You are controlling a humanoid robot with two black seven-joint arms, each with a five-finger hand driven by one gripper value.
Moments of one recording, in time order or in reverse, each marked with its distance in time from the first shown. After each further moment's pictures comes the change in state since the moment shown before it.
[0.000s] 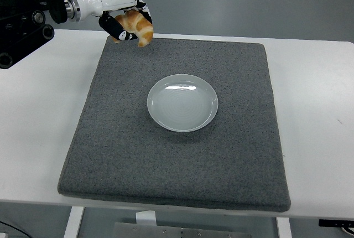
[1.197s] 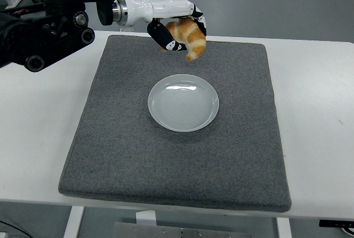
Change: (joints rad) left arm -0.068 -0.127 0.033 -0.158 0.008 -0.004 -0.001; right arm 0.000 0.000 0.000 0.001 0.000 0.000 0.001
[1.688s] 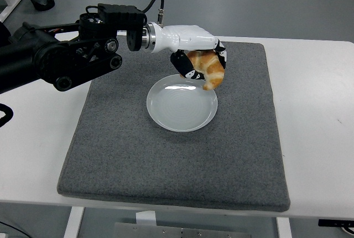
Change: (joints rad) left arm 0.031 -0.101 0.068 0.000 0.078 0.029 0.000; right arm 0.000 0.000 0.001 0.000 0.000 0.000 0.000
